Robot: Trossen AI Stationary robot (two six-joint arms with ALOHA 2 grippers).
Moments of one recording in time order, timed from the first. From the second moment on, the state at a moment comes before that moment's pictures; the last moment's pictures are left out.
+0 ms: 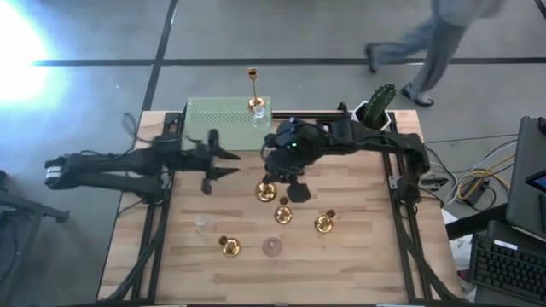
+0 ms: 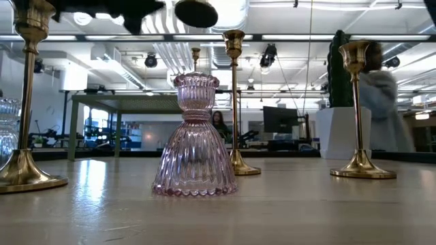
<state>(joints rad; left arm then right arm) 0.15 0.80 0.61 0.17 0.19 0.08 0.02 1.90 2.20 -1.03 -0.27 -0.24</state>
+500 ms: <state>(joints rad) 0.15 0.98 0.73 0.16 0.36 0.13 -0.02 1.97 2.31 -1.06 -0.18 -0.27</state>
